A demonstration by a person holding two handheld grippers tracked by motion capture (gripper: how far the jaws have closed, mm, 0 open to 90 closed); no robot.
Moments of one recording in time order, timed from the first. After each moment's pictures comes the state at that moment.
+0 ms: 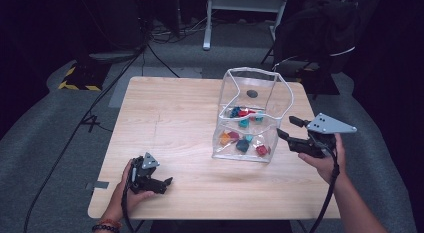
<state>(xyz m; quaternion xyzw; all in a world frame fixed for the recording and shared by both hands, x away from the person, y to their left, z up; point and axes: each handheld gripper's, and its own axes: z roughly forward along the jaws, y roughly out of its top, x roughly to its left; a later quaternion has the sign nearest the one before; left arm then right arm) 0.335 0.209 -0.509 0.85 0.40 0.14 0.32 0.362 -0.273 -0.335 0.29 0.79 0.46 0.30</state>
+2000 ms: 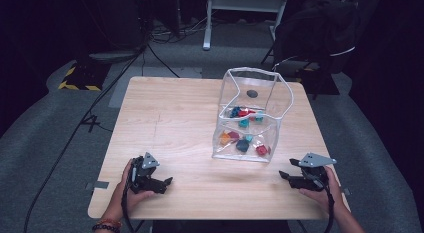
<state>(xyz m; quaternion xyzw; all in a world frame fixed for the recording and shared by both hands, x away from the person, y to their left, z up) 0.336 0.209 -0.509 0.84 0.40 0.14 0.32 0.342 -0.316 -0.472 0.34 0.85 0.35 0.20</state>
